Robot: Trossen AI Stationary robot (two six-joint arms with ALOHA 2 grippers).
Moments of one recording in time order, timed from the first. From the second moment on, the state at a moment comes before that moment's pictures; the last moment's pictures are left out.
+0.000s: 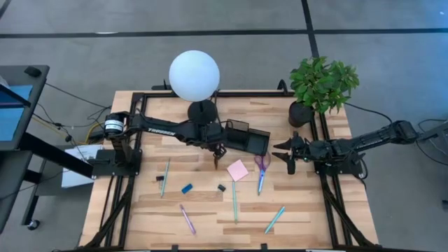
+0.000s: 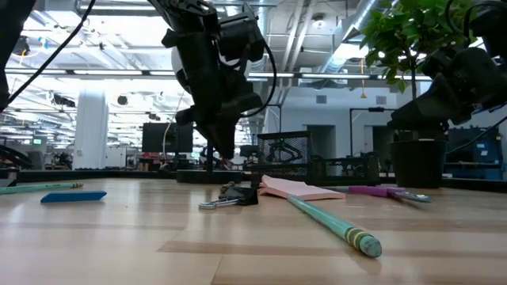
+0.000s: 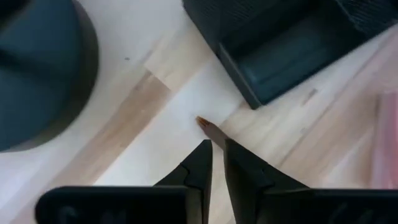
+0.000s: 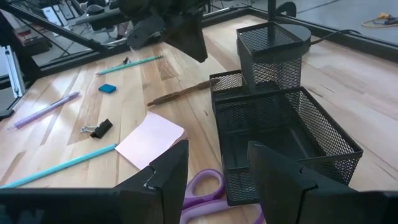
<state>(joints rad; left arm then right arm) 0.10 1.84 1.24 -0.58 -0.27 -0.58 0.20 0.50 0.00 0.16 0.37 0.31</state>
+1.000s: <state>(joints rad) 0.09 1.99 1.24 -0.53 -0.29 -0.75 0.20 0.51 0.00 0.13 0.37 0.32</state>
